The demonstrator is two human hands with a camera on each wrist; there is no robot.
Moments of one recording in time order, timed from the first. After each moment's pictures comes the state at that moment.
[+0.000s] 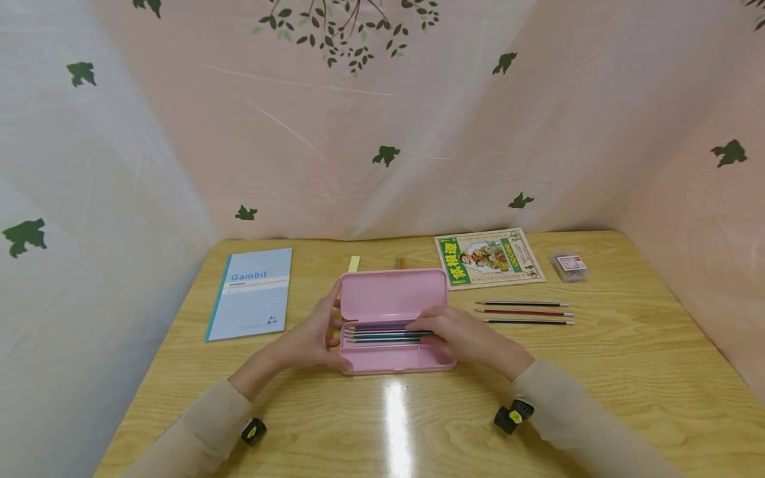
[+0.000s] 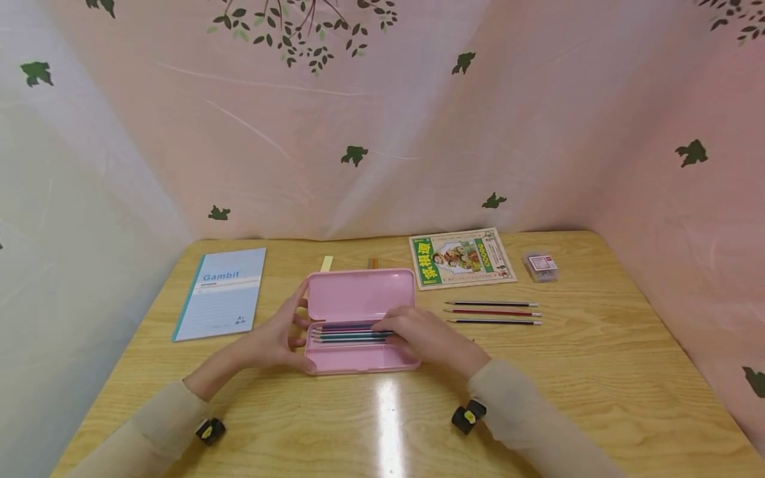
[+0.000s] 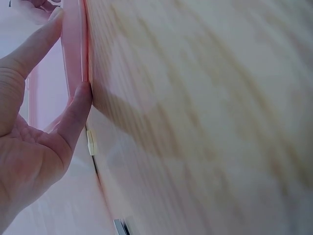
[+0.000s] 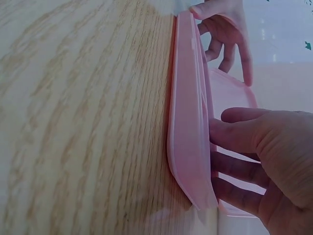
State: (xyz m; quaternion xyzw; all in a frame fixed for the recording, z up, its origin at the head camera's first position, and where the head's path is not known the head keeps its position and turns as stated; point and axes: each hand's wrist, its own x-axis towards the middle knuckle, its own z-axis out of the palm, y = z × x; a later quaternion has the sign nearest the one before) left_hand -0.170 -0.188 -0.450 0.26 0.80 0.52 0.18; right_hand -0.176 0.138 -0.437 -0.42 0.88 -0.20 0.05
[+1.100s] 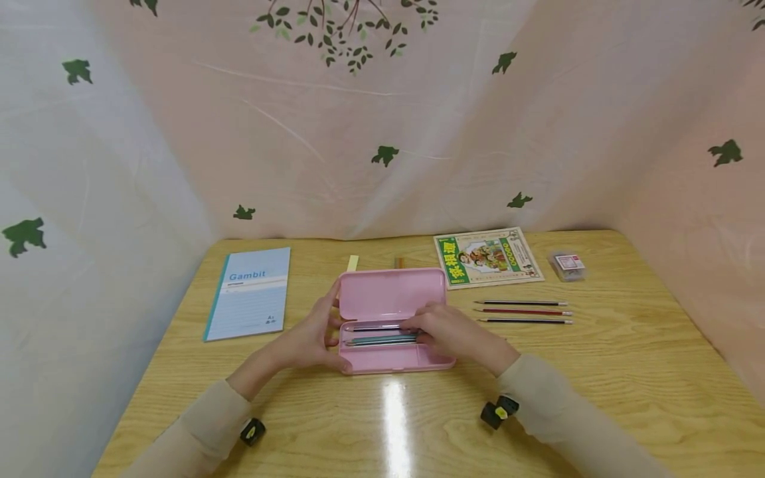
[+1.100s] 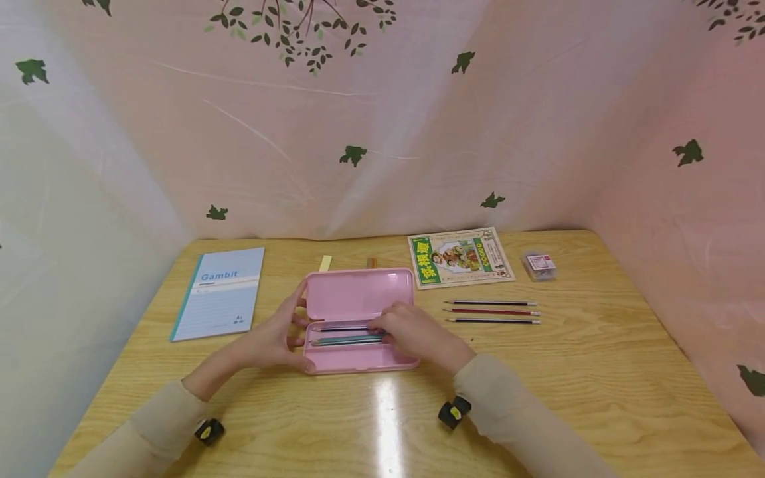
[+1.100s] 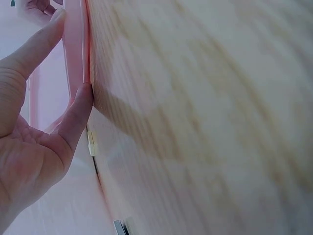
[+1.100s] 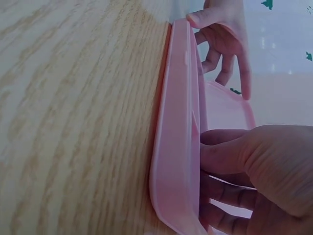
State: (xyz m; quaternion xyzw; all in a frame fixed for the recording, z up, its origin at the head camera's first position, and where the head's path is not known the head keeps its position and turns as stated) left_hand -0.169 -0.188 -0.446 0.26 0.78 0.53 0.19; right_hand -0.178 0.118 -0.432 -0.39 0.90 -0.17 0.07
